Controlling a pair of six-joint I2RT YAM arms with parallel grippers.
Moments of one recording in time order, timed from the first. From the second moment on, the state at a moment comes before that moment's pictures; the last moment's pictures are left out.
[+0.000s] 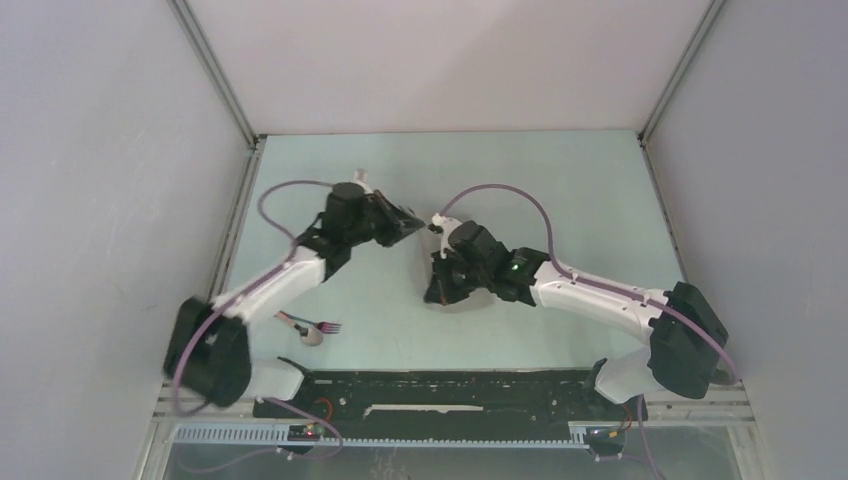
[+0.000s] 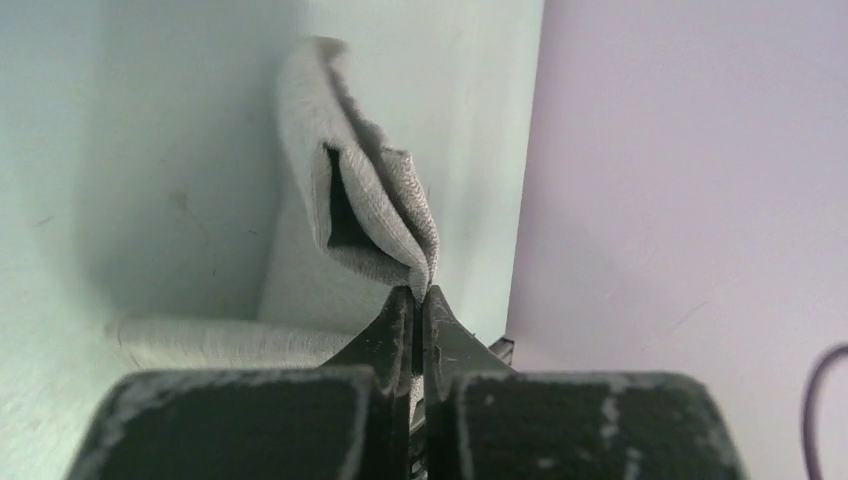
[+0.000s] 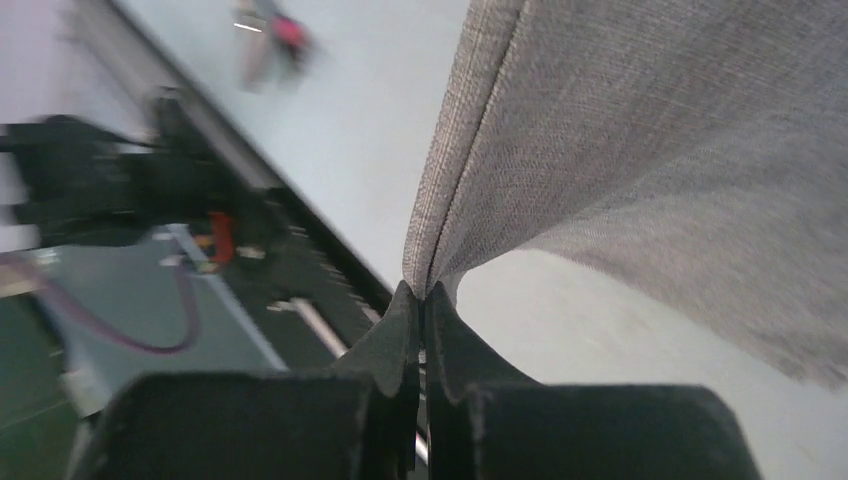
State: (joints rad) left arm -0.46 1.44 0.86 0.10 0.32 -1.15; right arm 0.91 1.43 1.00 -0.36 -0.17 0.54
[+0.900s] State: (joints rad) left arm -0.93 2.32 1.97 -0.75 -0.32 -0.60; right arm 0.37 1.04 0.34 0.07 -0.56 0.91
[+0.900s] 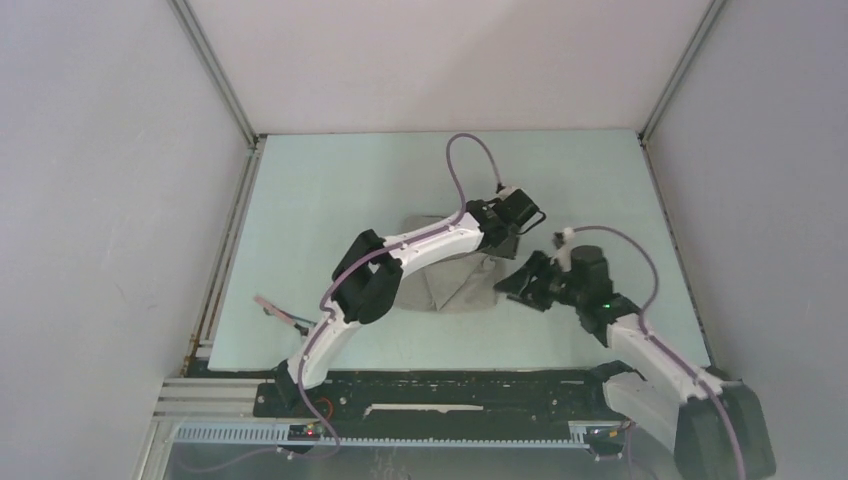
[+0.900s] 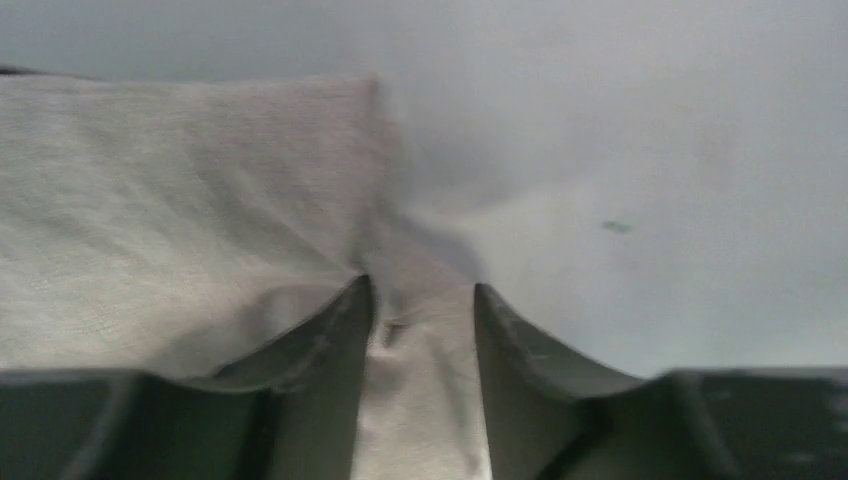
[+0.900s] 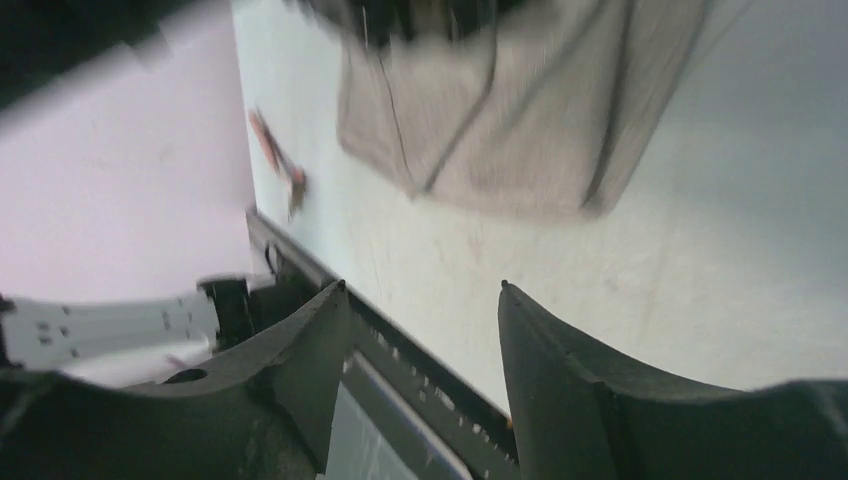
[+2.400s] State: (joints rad) left arm -0.67 1.58 0.96 -0.24 0.33 -0.61; right arm 0.08 2.01 0.95 0.30 -0.85 0.97
